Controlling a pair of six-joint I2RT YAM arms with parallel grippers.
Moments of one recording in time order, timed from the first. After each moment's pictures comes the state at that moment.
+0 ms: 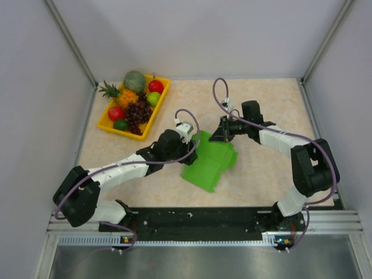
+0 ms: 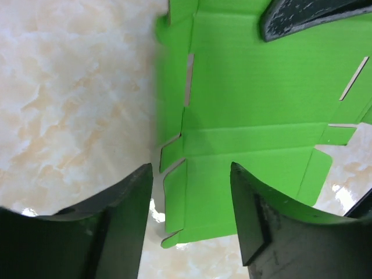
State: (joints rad) left arm -0.76 1.34 0.74 0.00 0.05 -0.31; right arm 0.35 1.64 0.98 0.00 -0.94 0.22
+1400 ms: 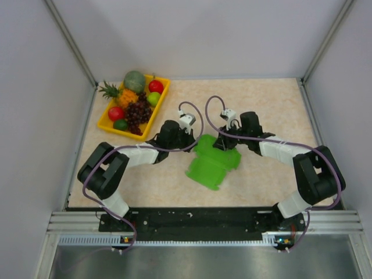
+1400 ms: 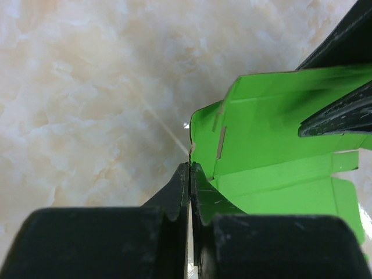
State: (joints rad) left arm -0.60 1.67 0.82 0.35 0.26 -0.21; right arm 0.40 1.54 0.80 0.08 -0.57 0.00
